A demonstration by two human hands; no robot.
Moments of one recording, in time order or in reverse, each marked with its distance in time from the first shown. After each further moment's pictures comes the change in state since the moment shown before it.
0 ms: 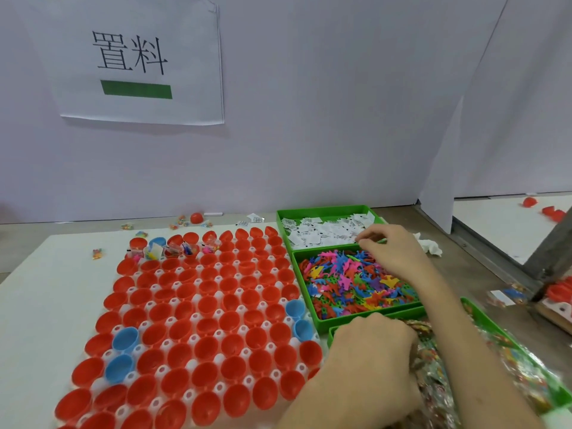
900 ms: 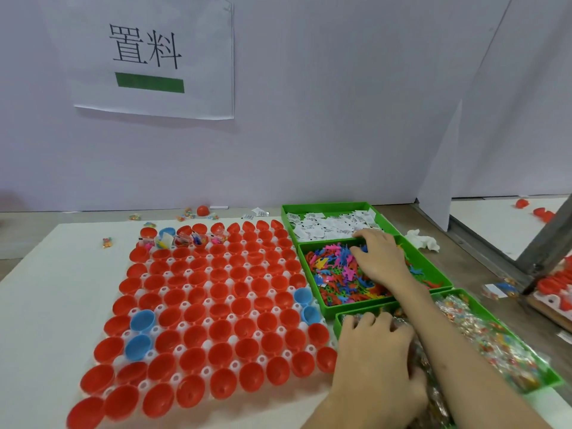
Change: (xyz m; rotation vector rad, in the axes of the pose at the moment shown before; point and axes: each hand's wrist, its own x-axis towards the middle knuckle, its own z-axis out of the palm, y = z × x) left_hand -0.014 -0.003 0.055 0.054 0.323 -0.063; right_hand 0.009 0.017 0.049 -0.320 0.009 0.022
